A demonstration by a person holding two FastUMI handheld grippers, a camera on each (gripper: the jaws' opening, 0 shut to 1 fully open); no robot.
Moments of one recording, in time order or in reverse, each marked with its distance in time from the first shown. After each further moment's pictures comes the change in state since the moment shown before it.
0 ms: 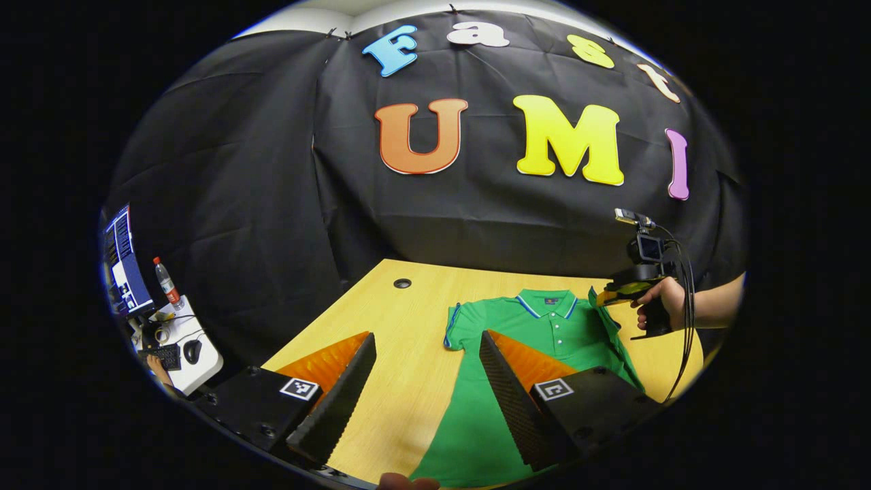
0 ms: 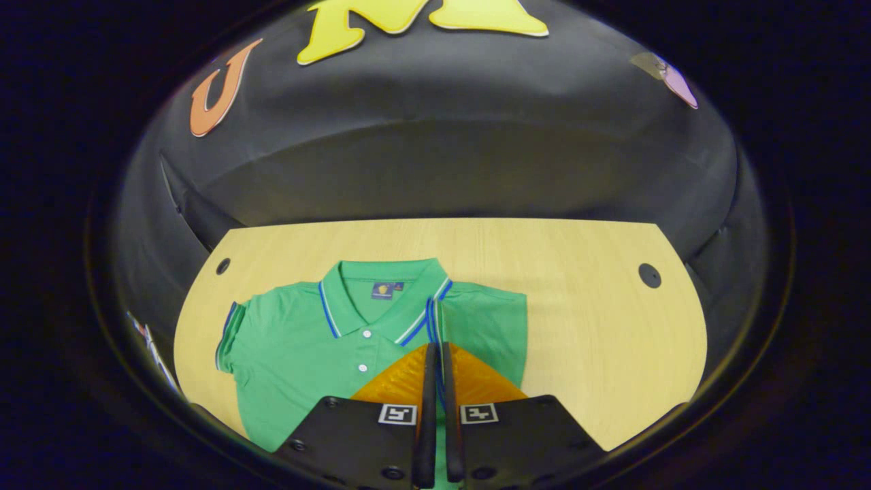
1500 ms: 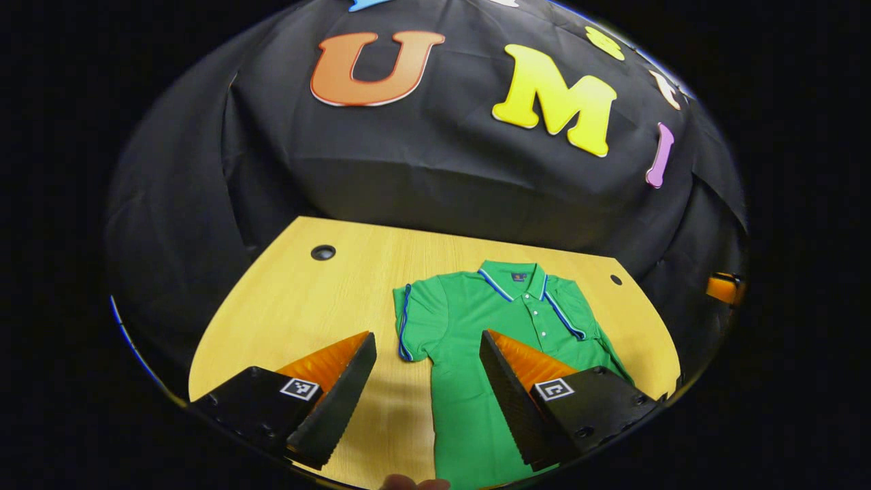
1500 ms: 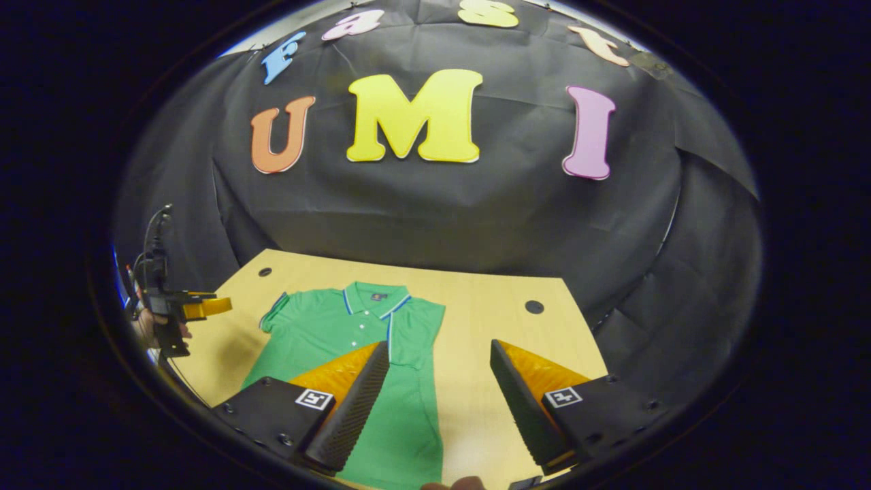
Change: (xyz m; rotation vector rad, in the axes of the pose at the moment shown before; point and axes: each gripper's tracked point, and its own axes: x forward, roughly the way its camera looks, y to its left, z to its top) left arm 0.166 -0.037 -0.041 -0.045 0.266 -0.389; right arm -0.291 -0.089 -0.051 -0.096 -0.300 -0.075
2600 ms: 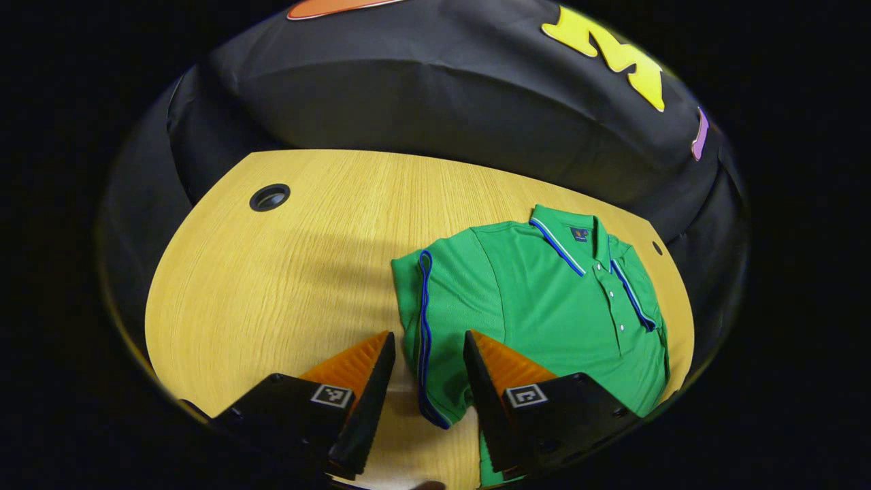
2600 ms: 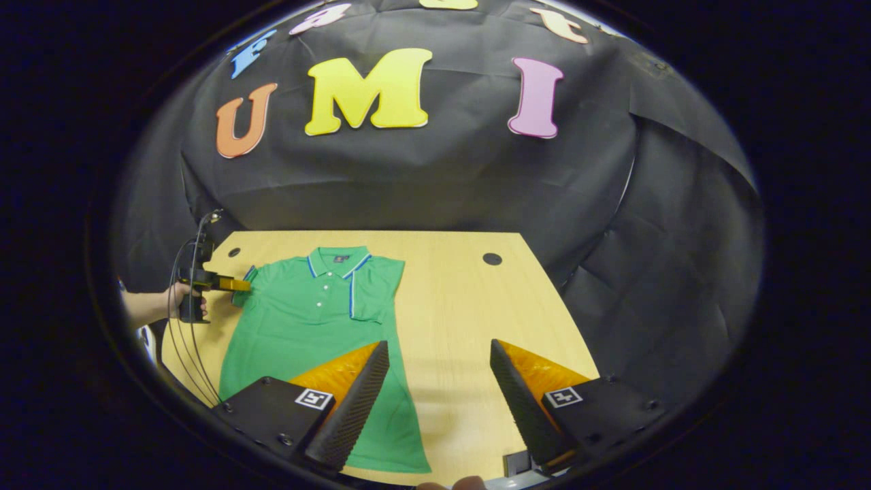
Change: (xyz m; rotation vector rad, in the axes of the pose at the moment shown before) left arm 0.151 0.036 -0.043 0.024 0.247 -0.022; right arm -0.028 -0.040 -0.072 0.090 0.121 -0.147
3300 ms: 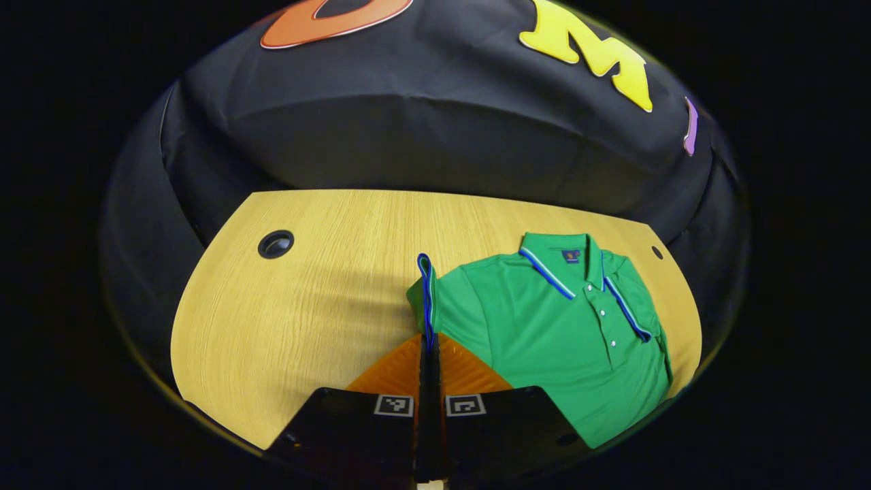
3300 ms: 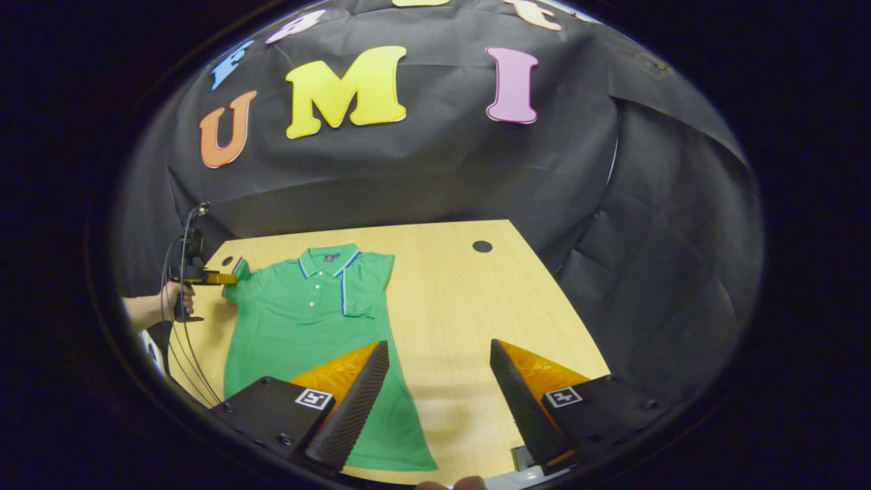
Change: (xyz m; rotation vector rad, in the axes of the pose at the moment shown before) left arm -0.023 -0.013 0.046 0.068 -0.096 0.031; right arm 0.000 -0.009 -0.012 0.072 0.004 0.002
